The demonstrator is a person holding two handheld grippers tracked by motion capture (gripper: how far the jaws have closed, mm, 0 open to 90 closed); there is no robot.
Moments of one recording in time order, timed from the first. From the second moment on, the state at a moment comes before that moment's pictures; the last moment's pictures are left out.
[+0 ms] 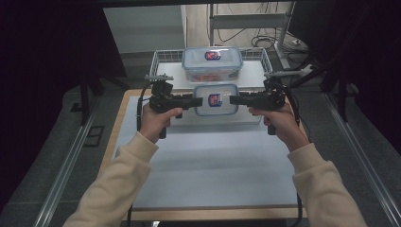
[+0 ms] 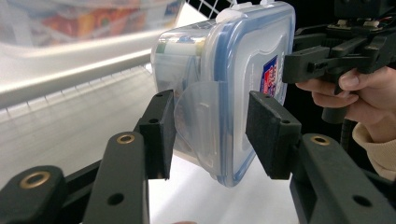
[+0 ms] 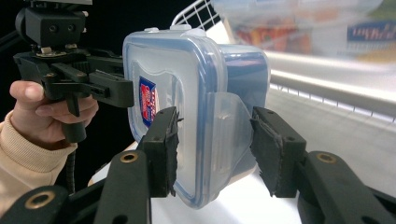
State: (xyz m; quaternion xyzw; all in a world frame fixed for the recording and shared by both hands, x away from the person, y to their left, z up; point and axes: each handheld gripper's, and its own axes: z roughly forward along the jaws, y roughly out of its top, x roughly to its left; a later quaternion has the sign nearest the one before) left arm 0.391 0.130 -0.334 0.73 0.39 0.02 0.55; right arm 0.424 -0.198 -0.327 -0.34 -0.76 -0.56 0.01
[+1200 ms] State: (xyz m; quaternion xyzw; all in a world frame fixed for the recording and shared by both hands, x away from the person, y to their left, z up) left arm 0.460 0.140 -0.274 0.73 0.39 0.02 0.56; right arm 0.486 -0.189 -0.270 -0.34 -0.75 -0.57 0.00
